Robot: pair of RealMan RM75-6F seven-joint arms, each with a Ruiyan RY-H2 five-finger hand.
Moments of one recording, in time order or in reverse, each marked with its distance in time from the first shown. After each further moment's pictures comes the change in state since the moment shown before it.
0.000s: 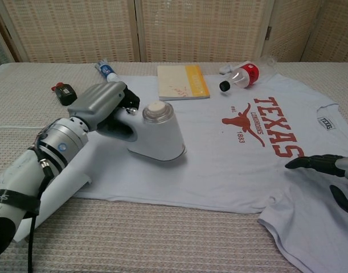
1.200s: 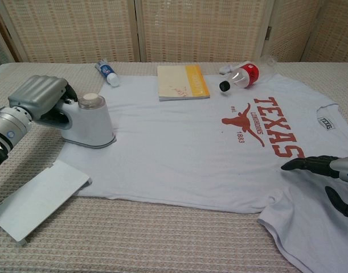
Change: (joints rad) left arm 0.050 -0.002 0.004 0.484 -0.040 -0.088 -0.071; right arm 0.007 -0.003 0.012 -0.023 0.017 -0.025 -0.039
